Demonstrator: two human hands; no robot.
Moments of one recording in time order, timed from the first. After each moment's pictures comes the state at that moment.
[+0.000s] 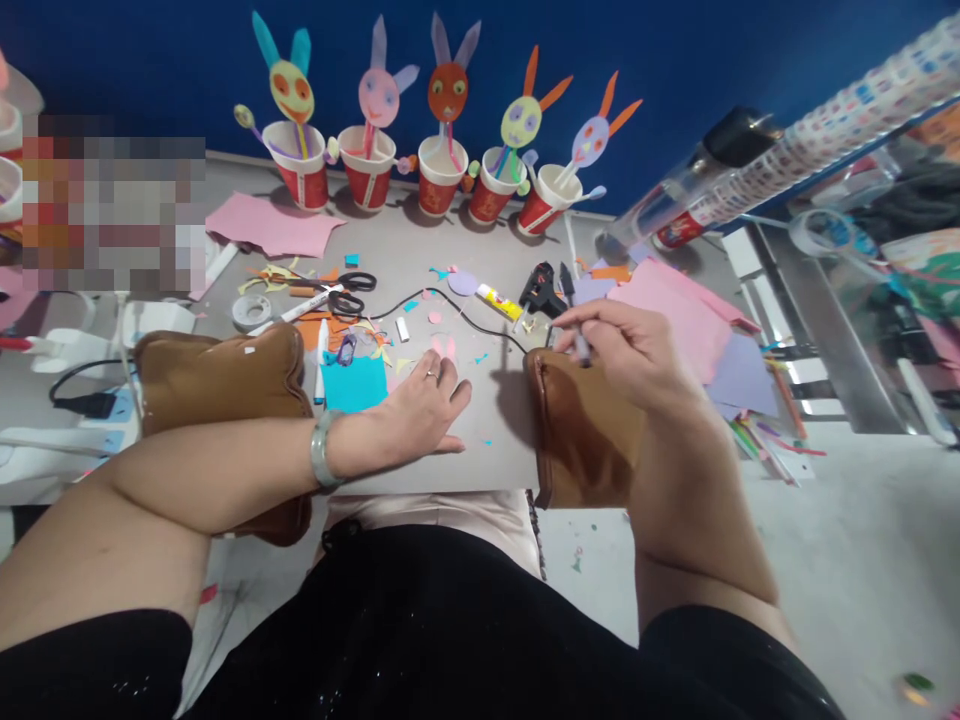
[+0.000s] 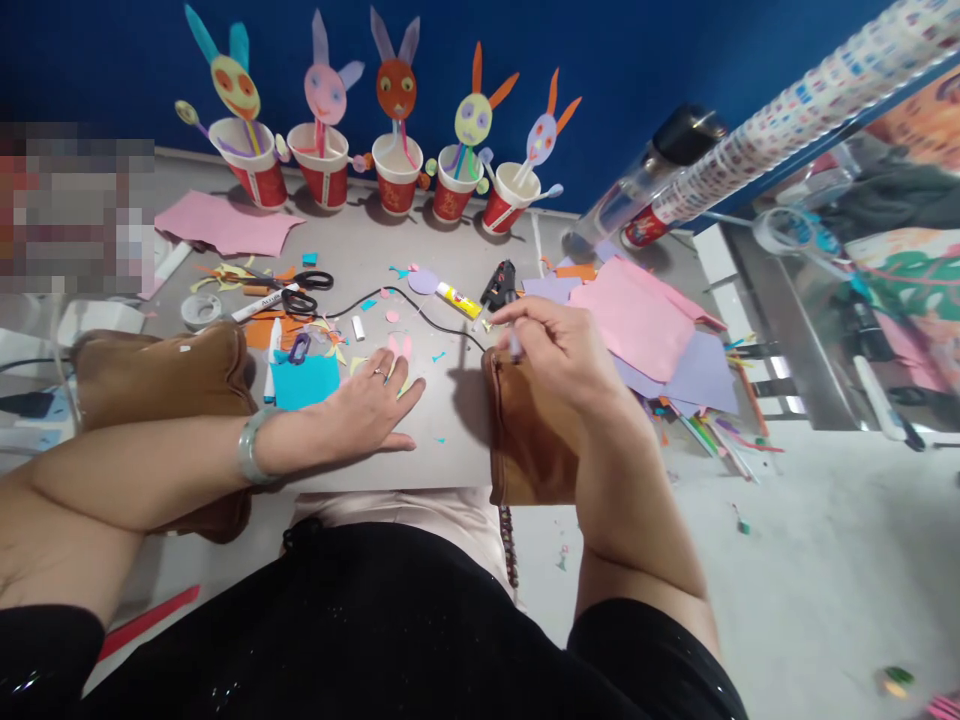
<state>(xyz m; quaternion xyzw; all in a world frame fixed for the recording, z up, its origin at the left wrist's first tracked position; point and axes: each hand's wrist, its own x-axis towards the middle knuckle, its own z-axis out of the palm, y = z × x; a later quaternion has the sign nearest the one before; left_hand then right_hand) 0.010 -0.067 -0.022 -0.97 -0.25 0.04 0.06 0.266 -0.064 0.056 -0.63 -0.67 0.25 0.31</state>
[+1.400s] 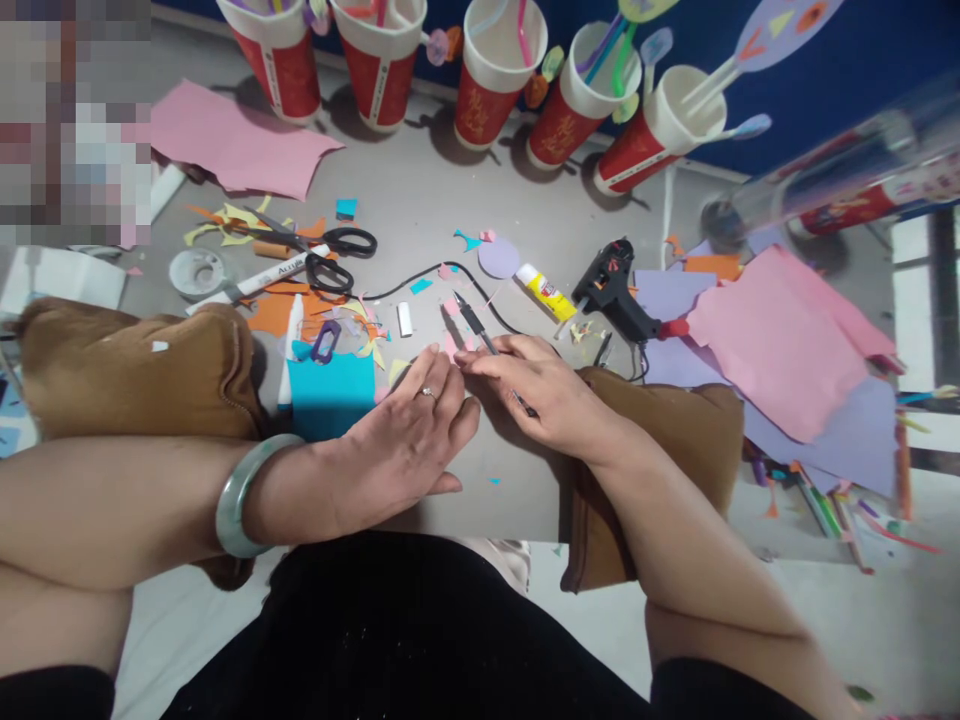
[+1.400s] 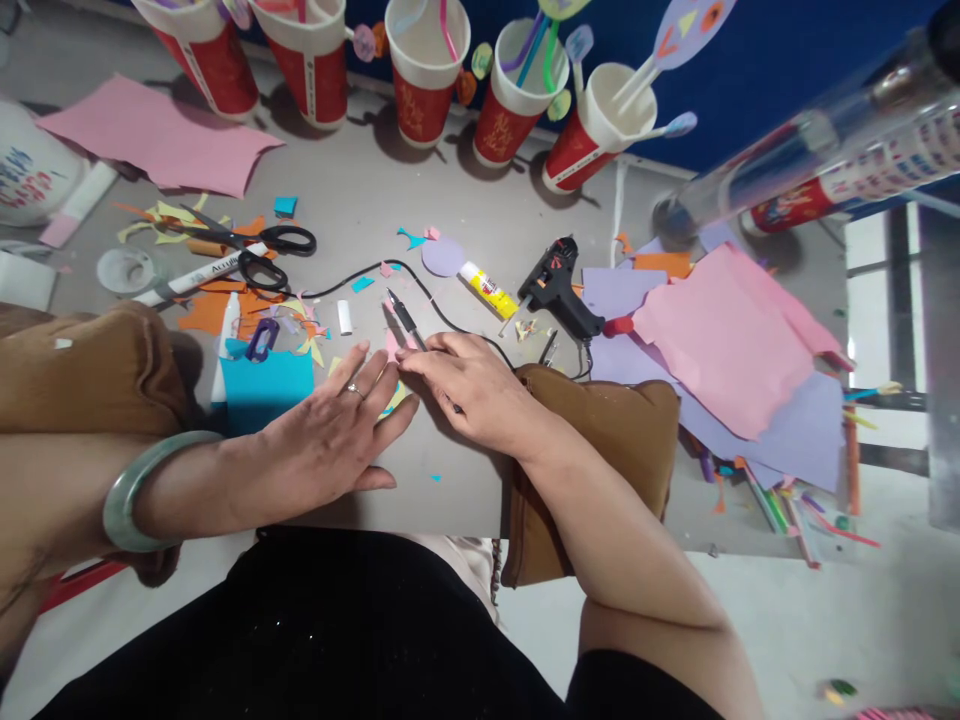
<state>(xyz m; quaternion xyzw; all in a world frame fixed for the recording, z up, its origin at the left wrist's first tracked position) 0.007 -0.072 -0.008 -0.96 -0.27 0.07 0.03 0.235 -0.032 -0.029 -0.35 -0.89 0.22 0.16</state>
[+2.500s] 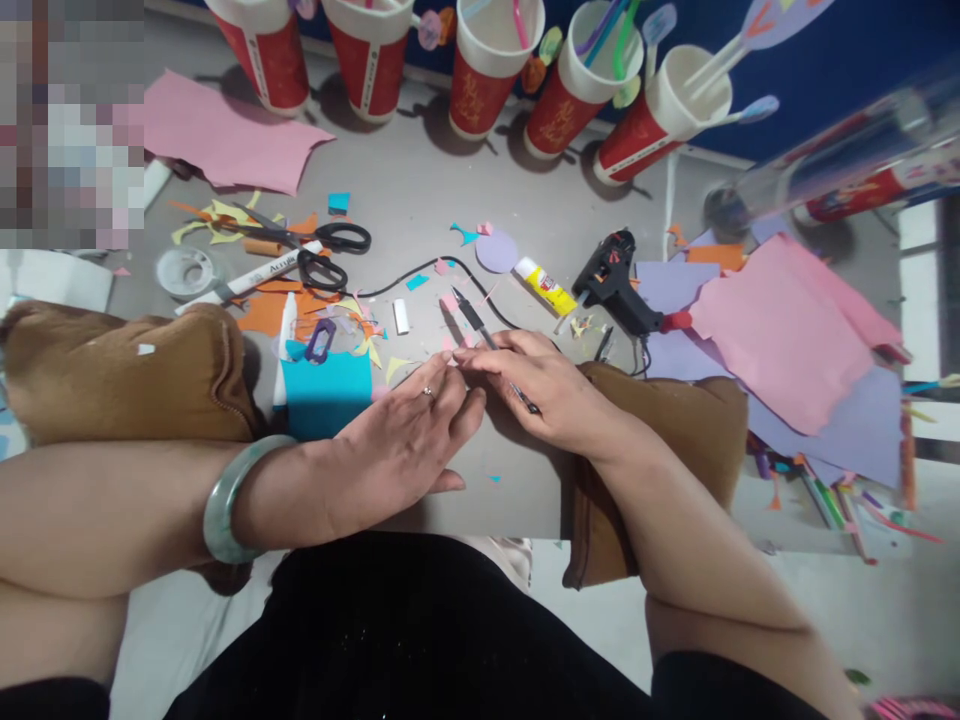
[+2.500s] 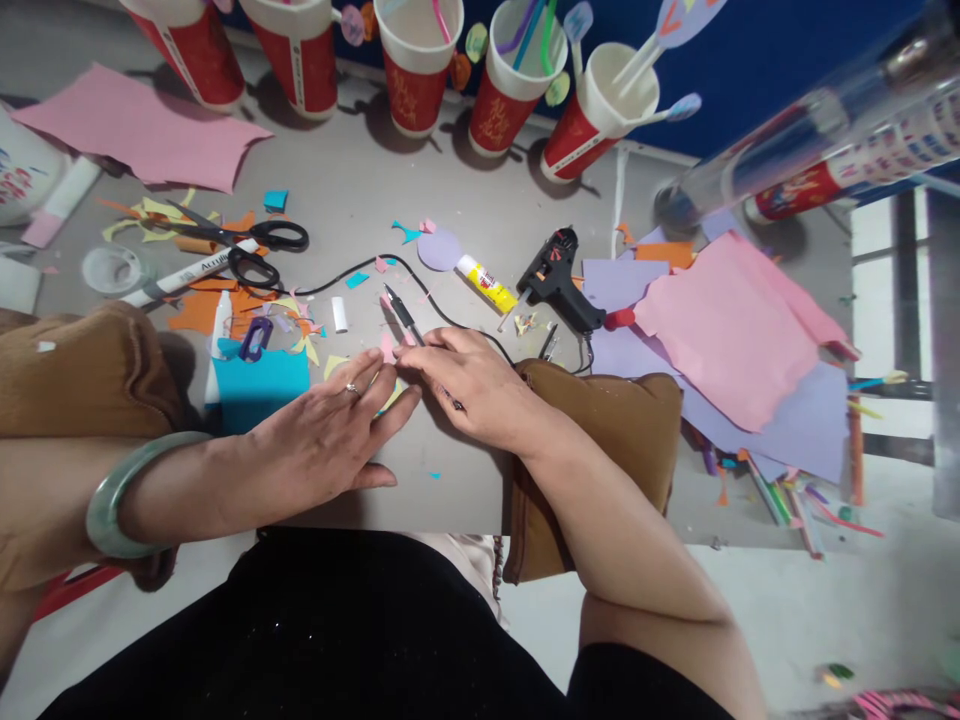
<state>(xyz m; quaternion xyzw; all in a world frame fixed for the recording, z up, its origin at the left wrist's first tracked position) 0.001 -0.076 -0.008 -0.95 -0.29 0.07 -0.01 0.235 -0.031 -0.027 -0.37 -0.88 0.26 0.15</state>
